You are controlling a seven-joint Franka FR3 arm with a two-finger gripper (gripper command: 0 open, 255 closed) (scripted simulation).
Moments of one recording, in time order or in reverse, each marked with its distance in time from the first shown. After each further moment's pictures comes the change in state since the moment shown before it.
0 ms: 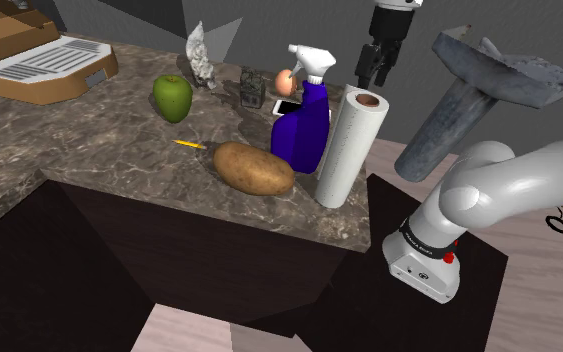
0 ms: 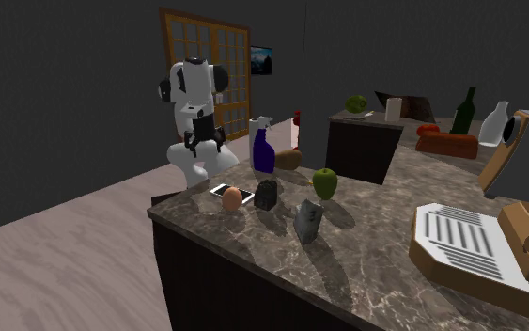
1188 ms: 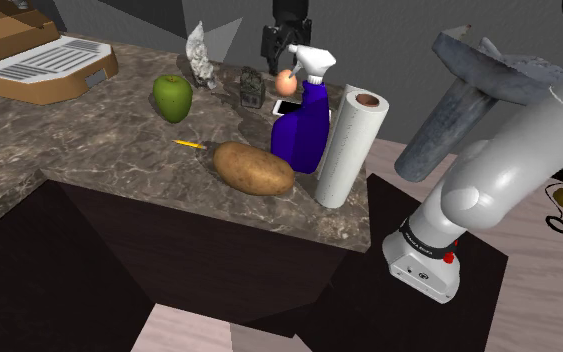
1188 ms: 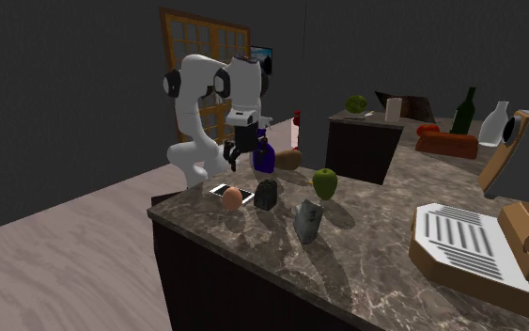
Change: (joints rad) arm 0.049 0.581 0.144 0.472 -0.018 0.156 0.145
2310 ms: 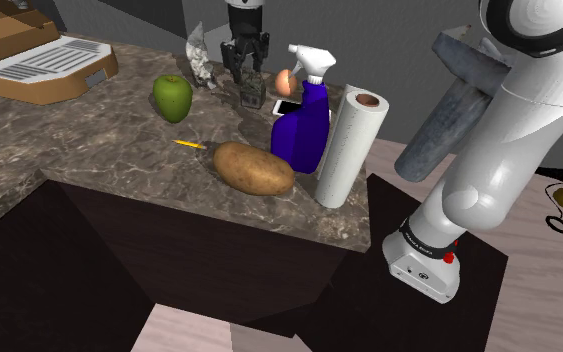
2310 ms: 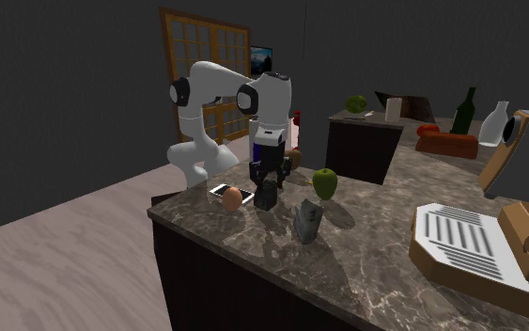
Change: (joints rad) arm 0.035 0.301 0.041 0.245 -0.073 0.069 0.072
